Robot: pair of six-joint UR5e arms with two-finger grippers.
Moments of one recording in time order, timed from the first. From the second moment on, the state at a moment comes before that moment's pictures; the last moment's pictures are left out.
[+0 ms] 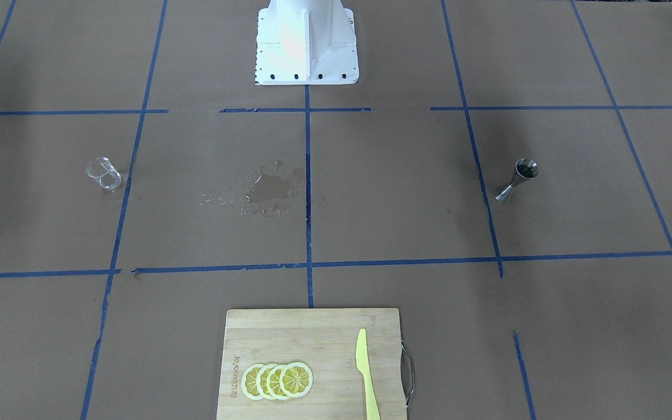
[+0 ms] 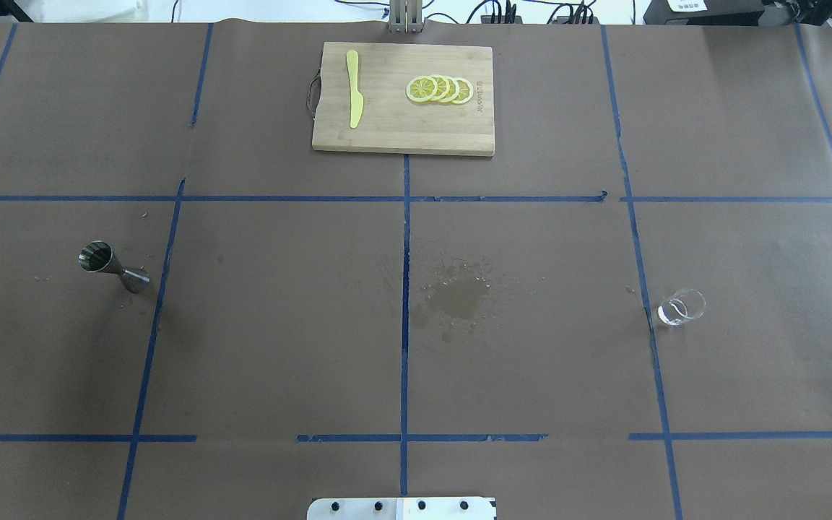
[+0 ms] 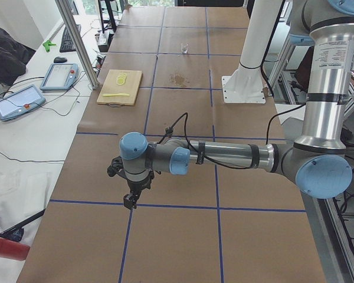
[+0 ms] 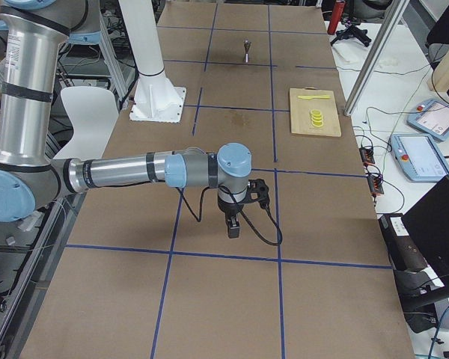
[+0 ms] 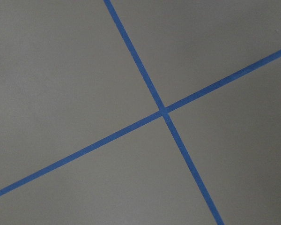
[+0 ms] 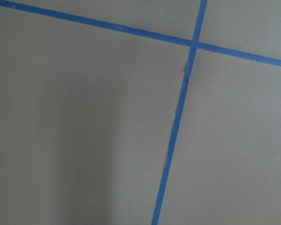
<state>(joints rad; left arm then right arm) -1.54 -1.61 -1.57 -1.65 -2.25 0.35 1.49 -1.78 1.91 -1.66 2.32 -0.09</state>
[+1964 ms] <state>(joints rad) -1.56 -1.52 -1.65 -1.73 -2.32 -0.18 1.59 -1.78 1.76 -1.39 2.43 0.24</state>
